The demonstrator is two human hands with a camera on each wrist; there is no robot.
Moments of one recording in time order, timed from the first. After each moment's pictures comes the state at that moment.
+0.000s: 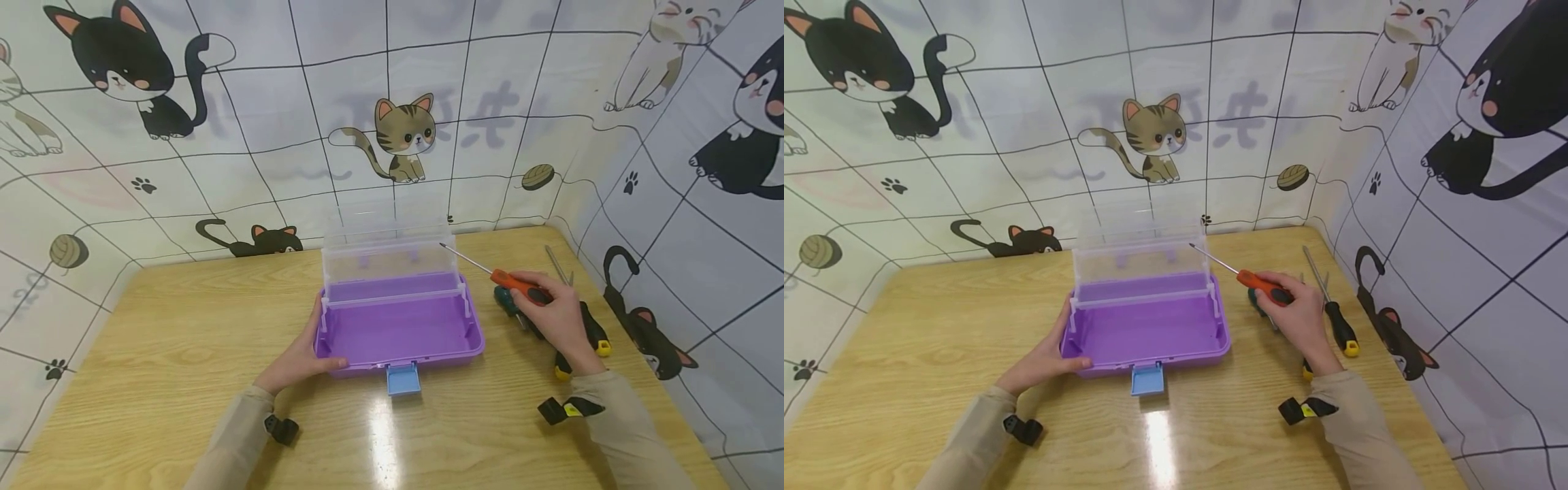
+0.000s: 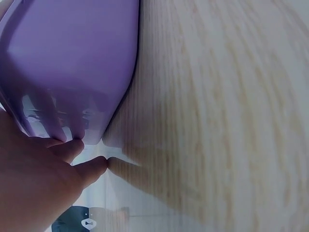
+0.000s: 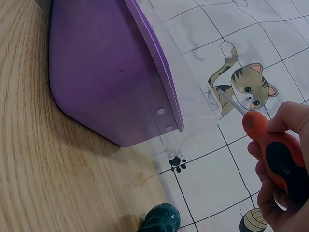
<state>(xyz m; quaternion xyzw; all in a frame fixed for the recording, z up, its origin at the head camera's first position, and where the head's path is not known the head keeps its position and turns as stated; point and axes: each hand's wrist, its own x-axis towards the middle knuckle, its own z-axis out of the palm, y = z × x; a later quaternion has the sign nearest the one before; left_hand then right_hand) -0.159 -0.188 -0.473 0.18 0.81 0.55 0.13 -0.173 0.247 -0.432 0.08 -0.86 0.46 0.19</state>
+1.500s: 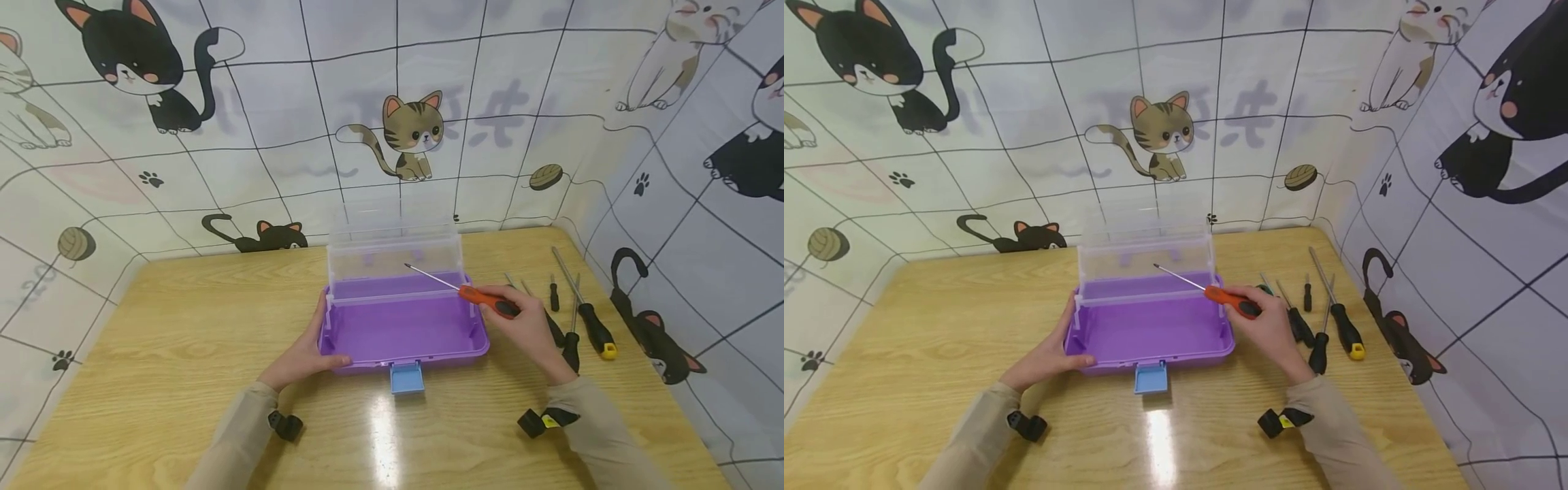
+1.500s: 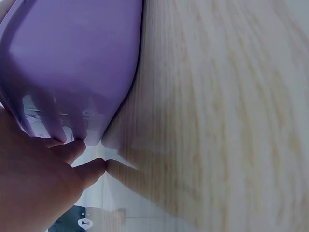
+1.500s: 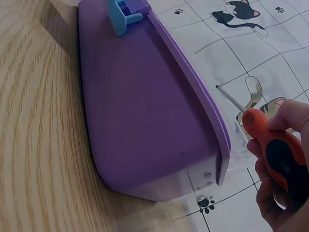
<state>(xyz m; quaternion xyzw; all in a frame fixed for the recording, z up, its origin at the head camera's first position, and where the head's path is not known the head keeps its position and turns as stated) -0.159 -0.189 -0.475 0.17 0.81 0.55 0.13 -0.169 0.200 -0.439 0.14 -0.83 0.52 0.14</state>
